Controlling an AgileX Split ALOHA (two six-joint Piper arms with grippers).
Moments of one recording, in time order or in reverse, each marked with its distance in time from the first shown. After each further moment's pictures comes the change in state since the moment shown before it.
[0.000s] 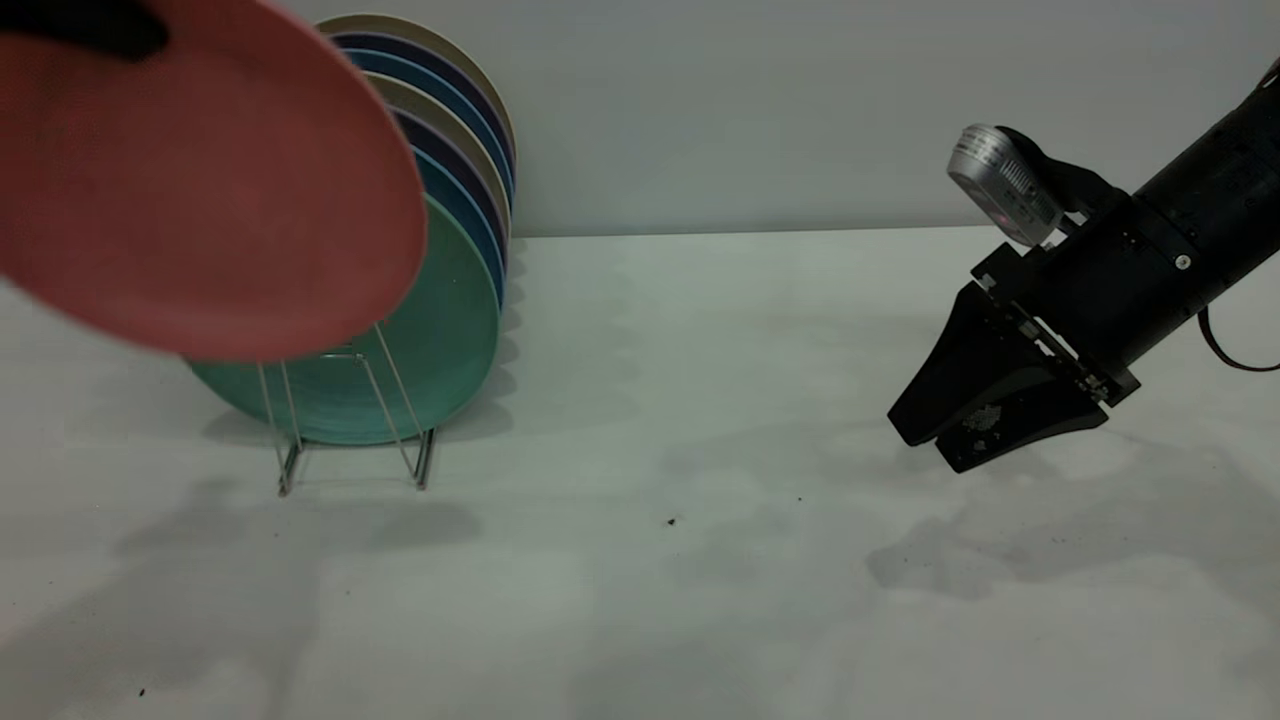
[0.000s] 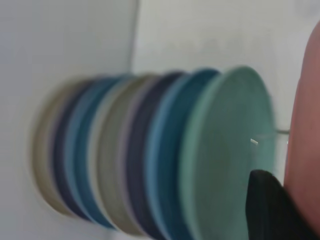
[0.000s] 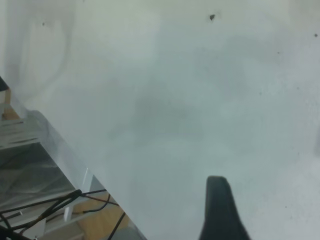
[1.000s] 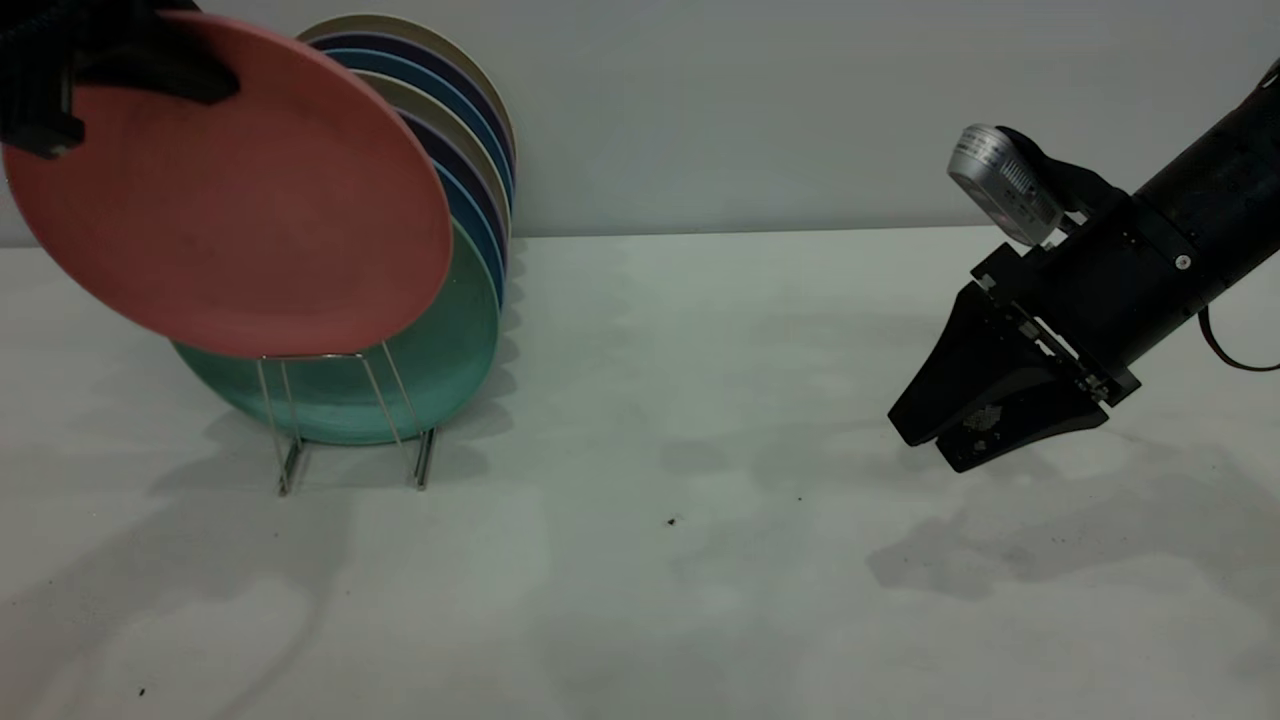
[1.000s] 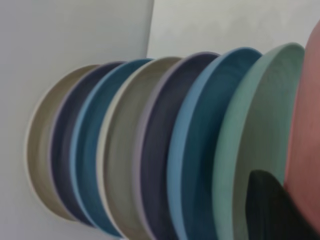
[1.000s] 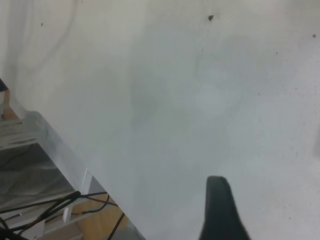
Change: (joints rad) left arm 0.000 0.204 -0.051 -0.082 -0.134 0.099; right arm 0.000 0.000 0.000 -0.001 -0.002 0.000
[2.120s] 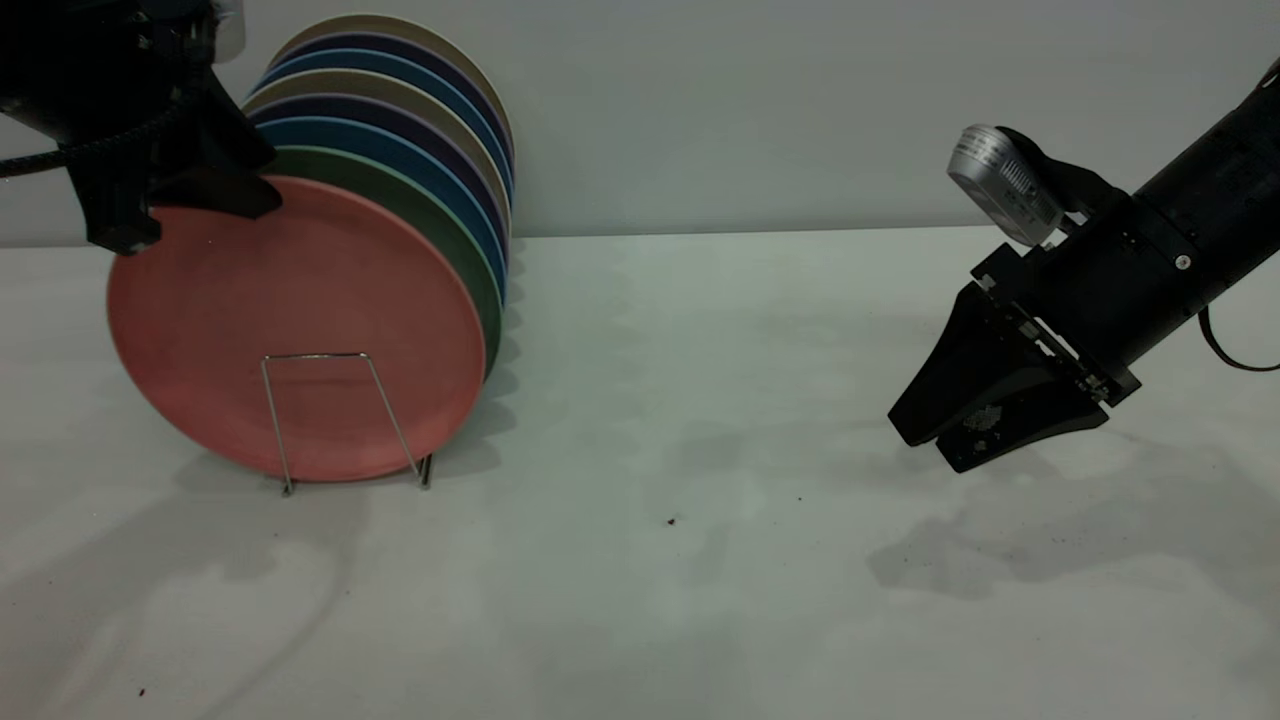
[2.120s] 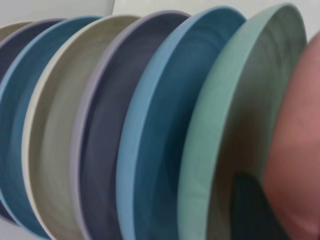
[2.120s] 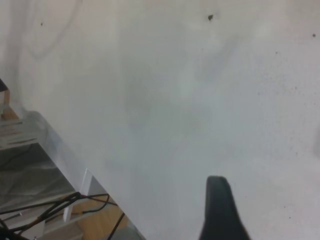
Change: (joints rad) left arm 0.000 0.149 -0.008 -0.069 -0.063 0.000; right arm 0.000 0.000 0.000 0.000 0.000 0.002
